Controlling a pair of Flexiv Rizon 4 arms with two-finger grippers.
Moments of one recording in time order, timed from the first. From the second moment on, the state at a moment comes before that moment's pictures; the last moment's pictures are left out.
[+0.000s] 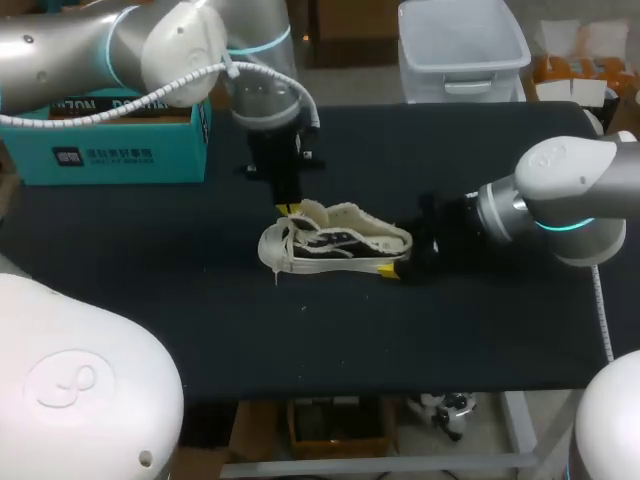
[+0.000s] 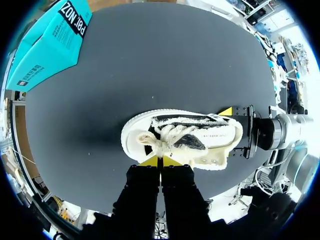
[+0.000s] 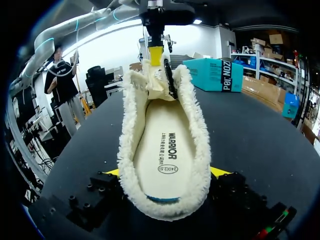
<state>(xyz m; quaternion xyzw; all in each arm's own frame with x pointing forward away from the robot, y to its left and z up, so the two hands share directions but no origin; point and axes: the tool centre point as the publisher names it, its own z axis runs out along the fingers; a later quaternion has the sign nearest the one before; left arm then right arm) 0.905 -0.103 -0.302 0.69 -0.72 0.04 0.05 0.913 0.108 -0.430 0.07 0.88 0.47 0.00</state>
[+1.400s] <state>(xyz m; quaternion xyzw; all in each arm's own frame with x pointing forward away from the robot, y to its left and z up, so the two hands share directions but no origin) 0.879 -0.165 -0.265 0.56 -0.82 0.07 0.10 0.913 0.108 -0.431 0.07 0.88 0.47 0.00</state>
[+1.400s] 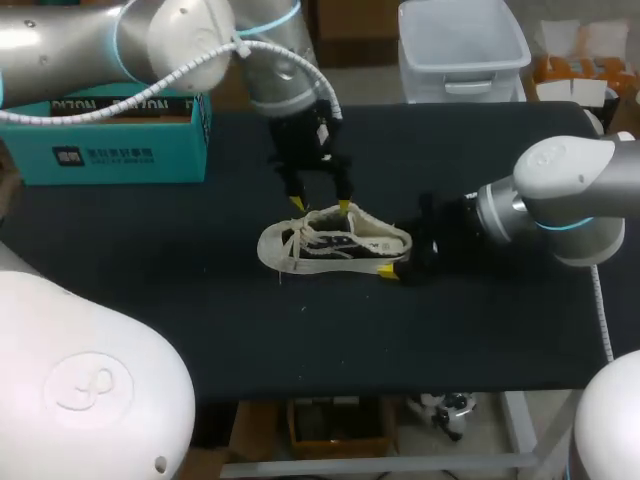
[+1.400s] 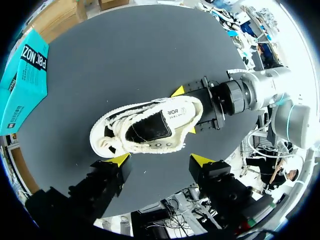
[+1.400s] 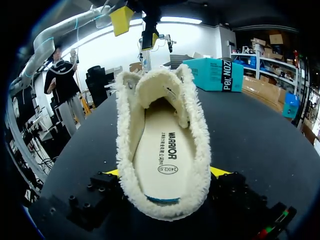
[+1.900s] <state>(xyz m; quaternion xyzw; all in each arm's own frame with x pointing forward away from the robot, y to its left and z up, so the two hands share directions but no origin) 0.890 -0.193 -0.297 0.63 -0.78 0.00 0.03 0.913 0.108 -0.431 0.07 0.88 0.47 0.00</state>
